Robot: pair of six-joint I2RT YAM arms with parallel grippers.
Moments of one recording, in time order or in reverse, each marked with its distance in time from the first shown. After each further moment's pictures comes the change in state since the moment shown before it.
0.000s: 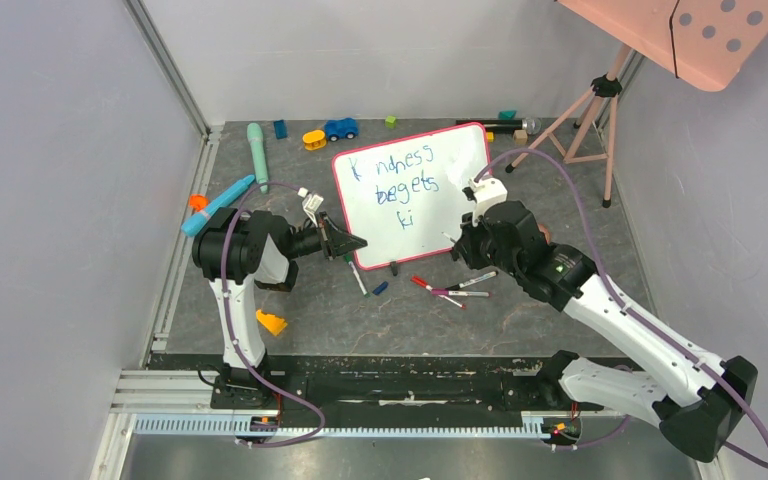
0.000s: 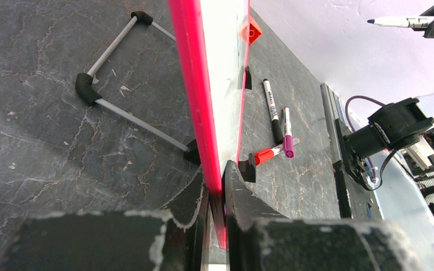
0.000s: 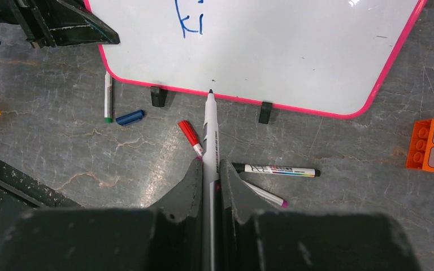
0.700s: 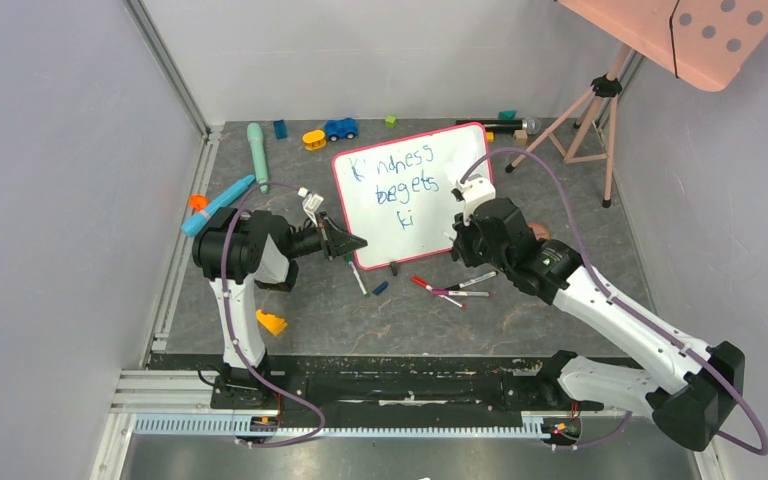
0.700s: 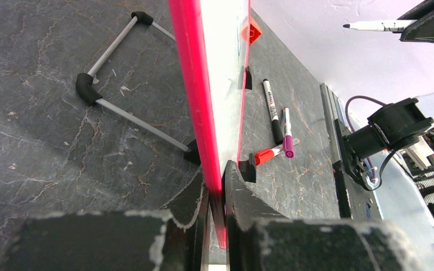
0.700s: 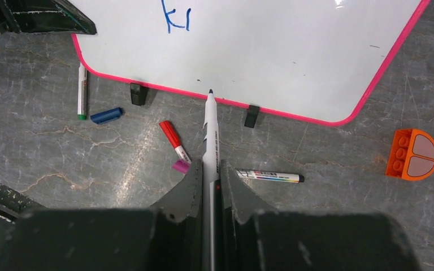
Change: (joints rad) left arm 0.000 0.004 0.003 0.000 0.001 -0.002; right arm 0.000 0.064 0.003 0.021 0.028 -0.077
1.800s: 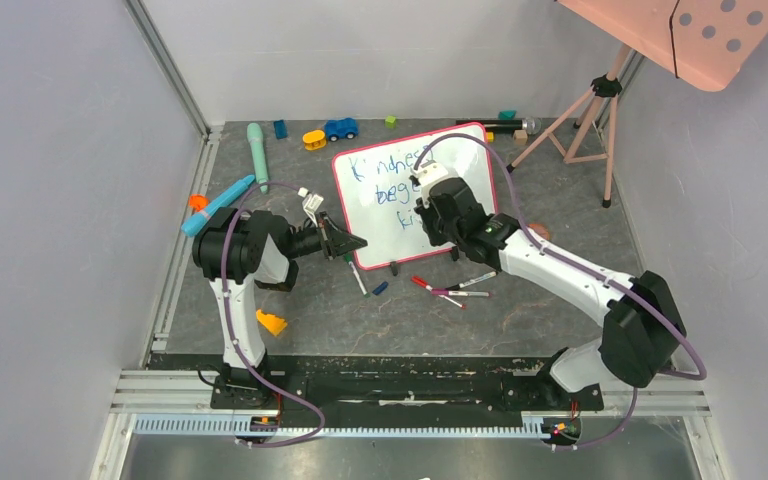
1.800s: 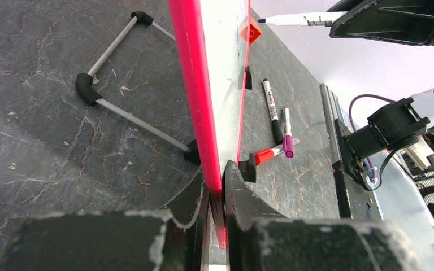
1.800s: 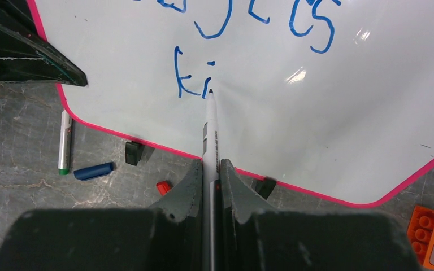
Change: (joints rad) left arm 0.000 0.000 0.000 0.000 0.000 0.000; right arm 0.000 0.366 0.116 0.230 -0.013 -0.100
